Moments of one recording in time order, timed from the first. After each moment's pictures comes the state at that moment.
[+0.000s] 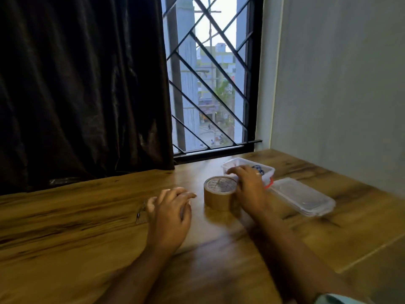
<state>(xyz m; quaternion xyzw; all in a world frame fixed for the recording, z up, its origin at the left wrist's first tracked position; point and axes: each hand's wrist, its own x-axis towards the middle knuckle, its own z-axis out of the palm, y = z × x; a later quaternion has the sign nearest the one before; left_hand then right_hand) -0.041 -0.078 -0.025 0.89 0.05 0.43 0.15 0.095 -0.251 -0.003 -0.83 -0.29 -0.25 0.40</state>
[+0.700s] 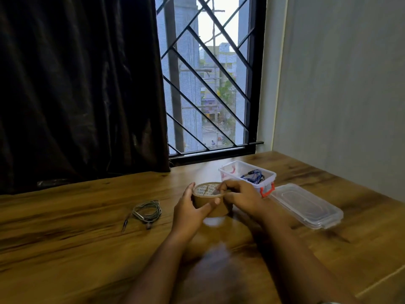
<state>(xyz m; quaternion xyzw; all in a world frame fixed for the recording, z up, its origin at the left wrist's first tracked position) 0.036 -0.106 -0.034 0.76 0.10 0.25 0.59 0.118 -0.247 -0.007 -0.74 -0.29 0.08 0.61</state>
